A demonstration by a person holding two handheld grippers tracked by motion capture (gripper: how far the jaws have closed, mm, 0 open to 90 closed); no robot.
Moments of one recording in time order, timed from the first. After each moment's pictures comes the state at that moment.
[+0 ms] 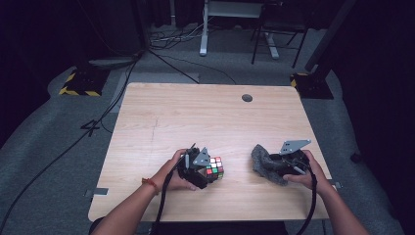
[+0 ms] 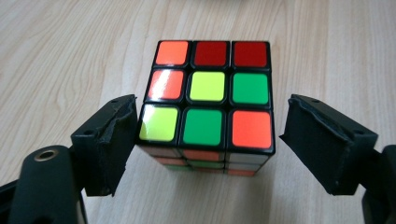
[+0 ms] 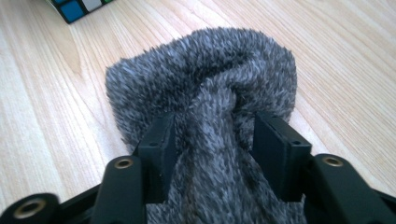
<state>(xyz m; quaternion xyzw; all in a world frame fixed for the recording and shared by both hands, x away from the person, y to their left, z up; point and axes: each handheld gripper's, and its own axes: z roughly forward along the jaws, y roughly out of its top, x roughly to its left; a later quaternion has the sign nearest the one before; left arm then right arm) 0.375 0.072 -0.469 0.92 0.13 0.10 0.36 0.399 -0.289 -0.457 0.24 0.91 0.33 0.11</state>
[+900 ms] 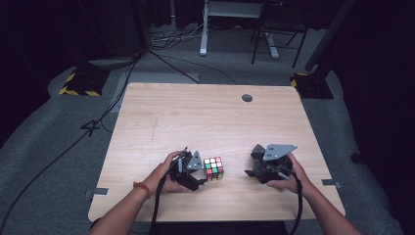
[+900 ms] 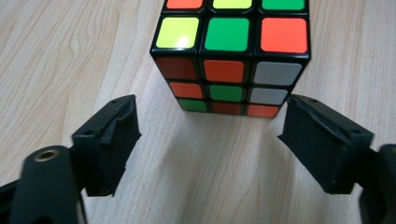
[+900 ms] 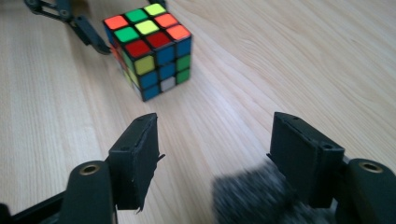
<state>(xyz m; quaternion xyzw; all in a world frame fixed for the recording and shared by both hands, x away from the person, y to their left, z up) 0.372 0.091 -0.484 0.93 0.15 0.12 0.33 0.374 -0.227 -0.439 0.17 0.89 0.40 0.12</state>
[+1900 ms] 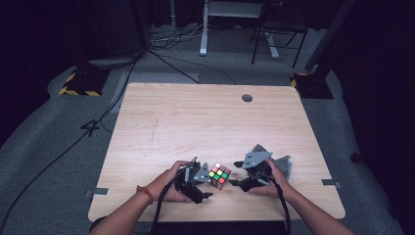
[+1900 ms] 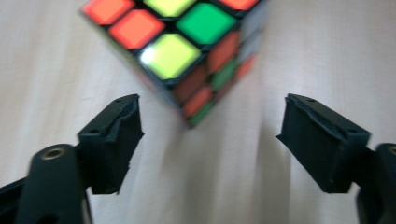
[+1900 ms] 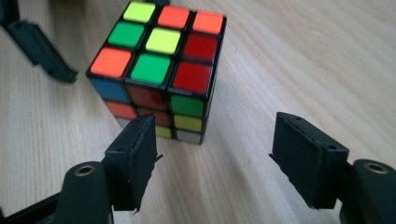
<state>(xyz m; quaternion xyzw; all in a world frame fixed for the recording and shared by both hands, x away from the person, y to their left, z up) 0.347 0.076 -0.476 0.94 0.09 0.09 0.32 0.372 -0.181 -0.477 0.15 0.91 0.38 0.08</state>
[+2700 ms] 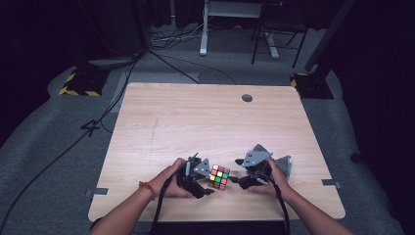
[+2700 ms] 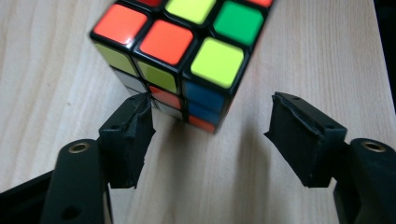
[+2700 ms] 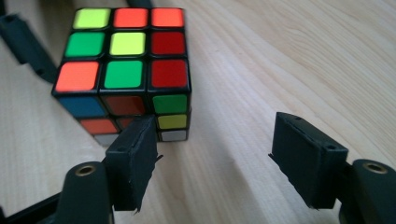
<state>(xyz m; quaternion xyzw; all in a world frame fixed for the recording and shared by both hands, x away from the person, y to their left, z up) 0.359 0.072 -0.480 0.94 0.08 0.02 0.32 0.374 -0.181 -0.478 0.18 0.90 0.38 0.12</state>
